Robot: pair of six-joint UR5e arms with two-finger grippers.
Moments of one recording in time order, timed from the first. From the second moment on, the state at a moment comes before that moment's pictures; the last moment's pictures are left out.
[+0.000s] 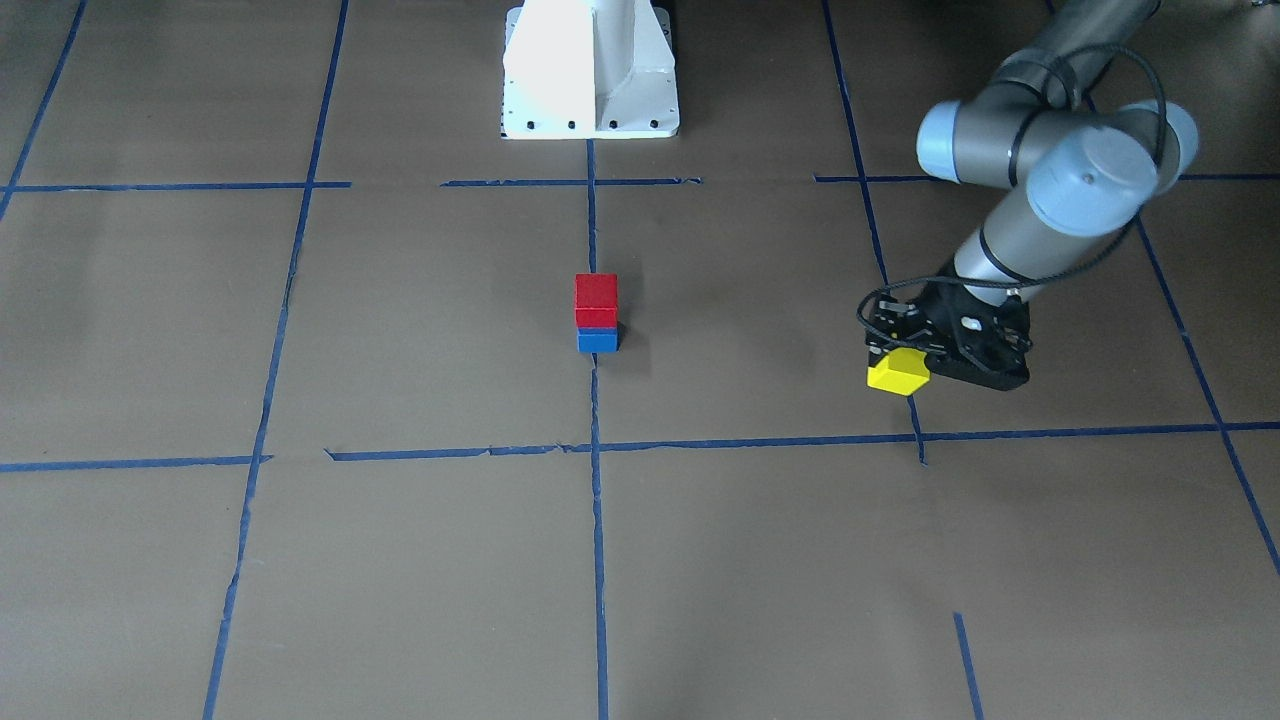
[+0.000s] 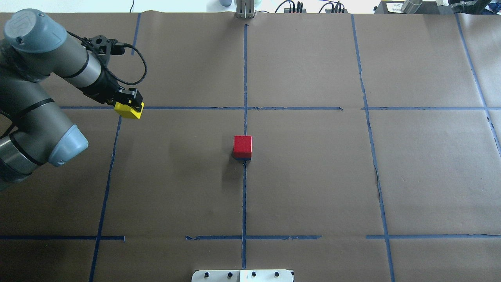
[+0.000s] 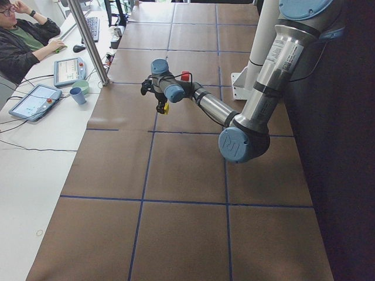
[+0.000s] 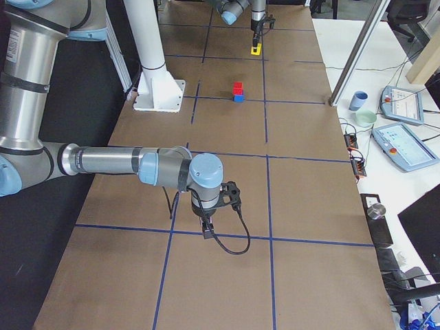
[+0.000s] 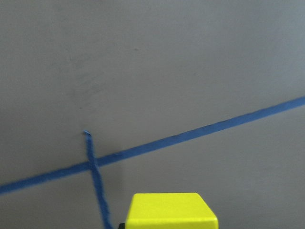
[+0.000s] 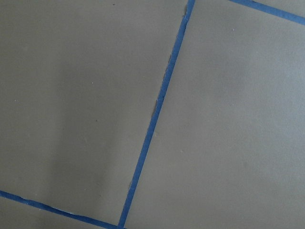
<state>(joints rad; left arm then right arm) -0.86 -2.01 -1.73 -1.73 -2.15 -0.88 1.60 -1.88 1.92 -1.72 2.31 -0.39</state>
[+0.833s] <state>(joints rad) -0.60 -2.32 -1.78 -1.41 -1.91 -1.19 1.60 -1.88 1.92 -1.72 2.31 -0.39</state>
